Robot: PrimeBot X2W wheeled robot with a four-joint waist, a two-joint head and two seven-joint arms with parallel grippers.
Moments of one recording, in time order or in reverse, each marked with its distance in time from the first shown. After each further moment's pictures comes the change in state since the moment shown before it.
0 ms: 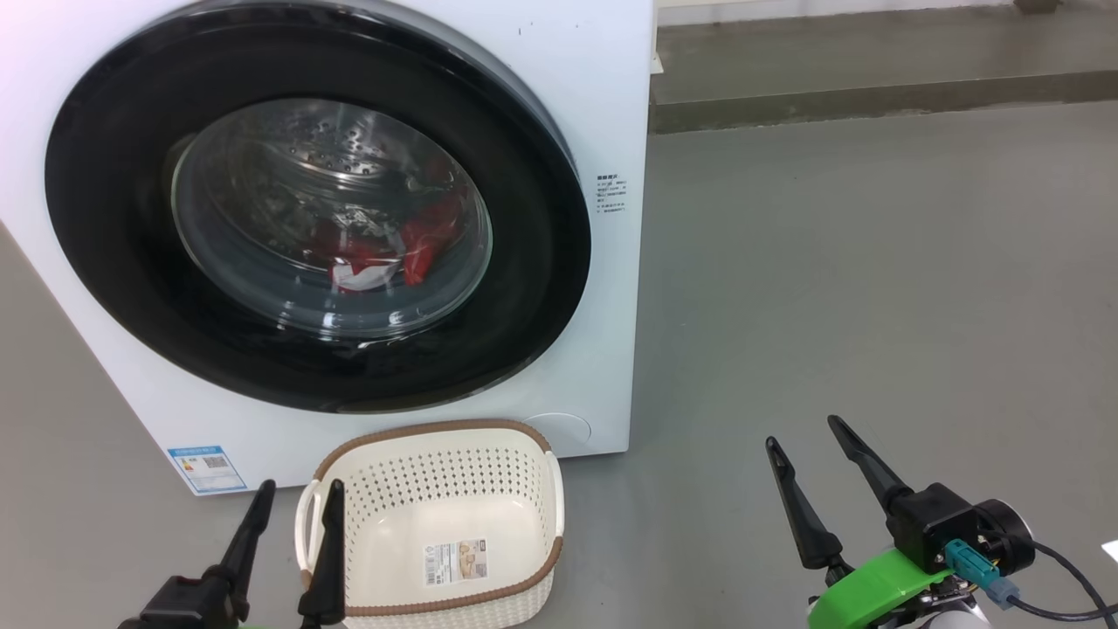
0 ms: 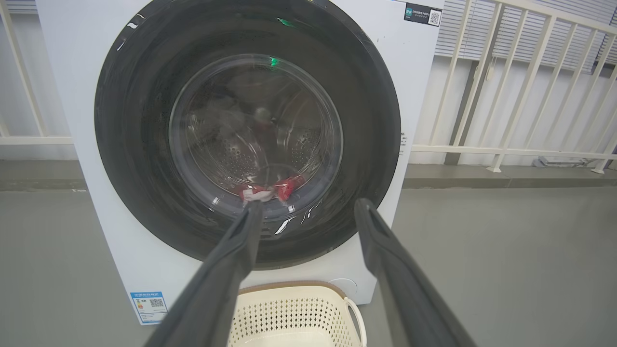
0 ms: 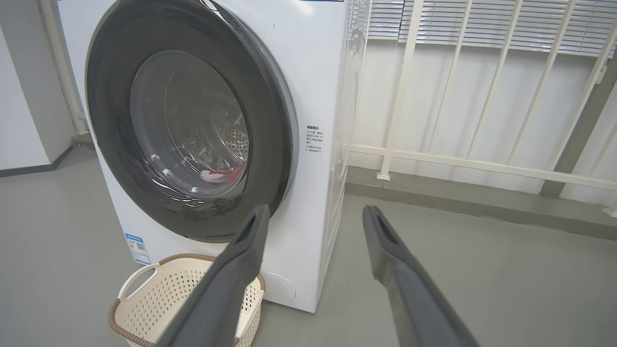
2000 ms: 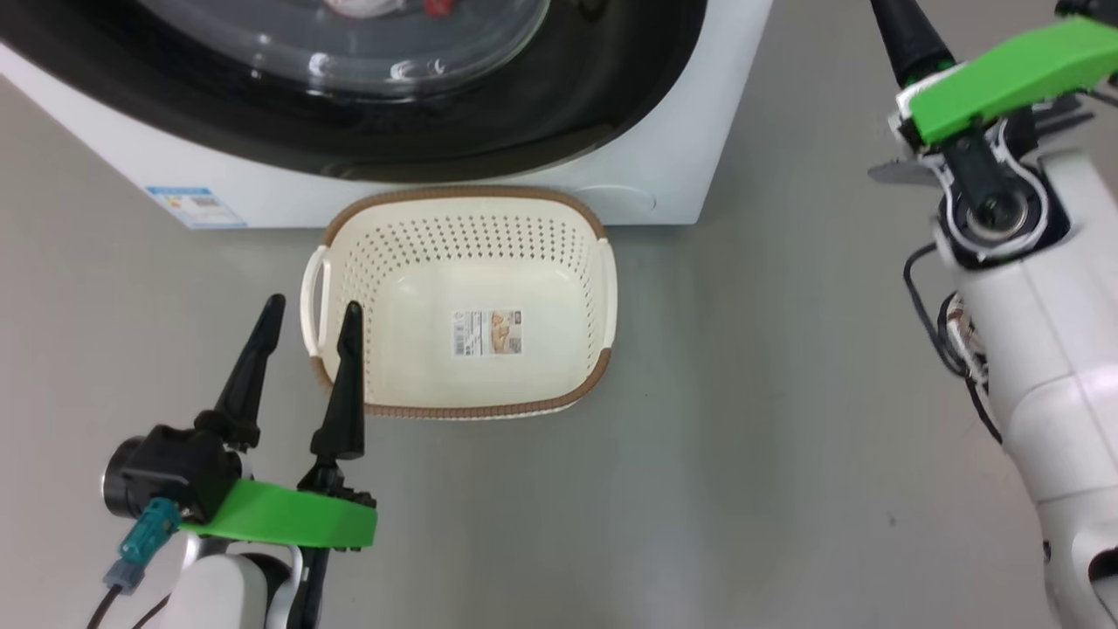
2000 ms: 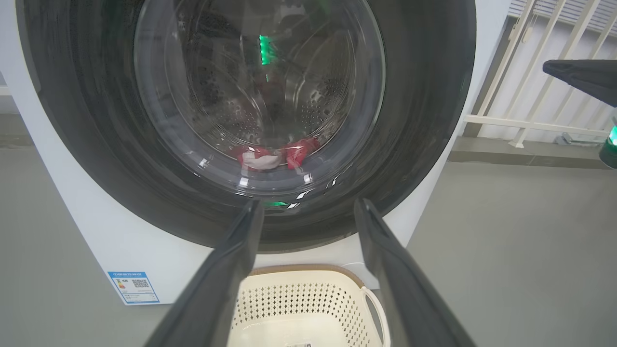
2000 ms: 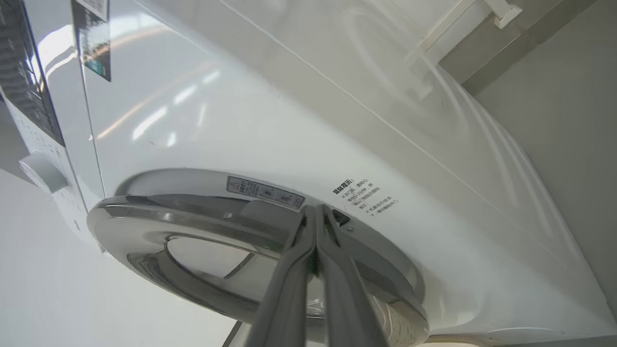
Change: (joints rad) left arm -0.265 -0.001 -0.058 -0.060 -0.026 0.000 0.000; right arm -0.884 -0.101 0.097 0.358 1.178 0.000 0.274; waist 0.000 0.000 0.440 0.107
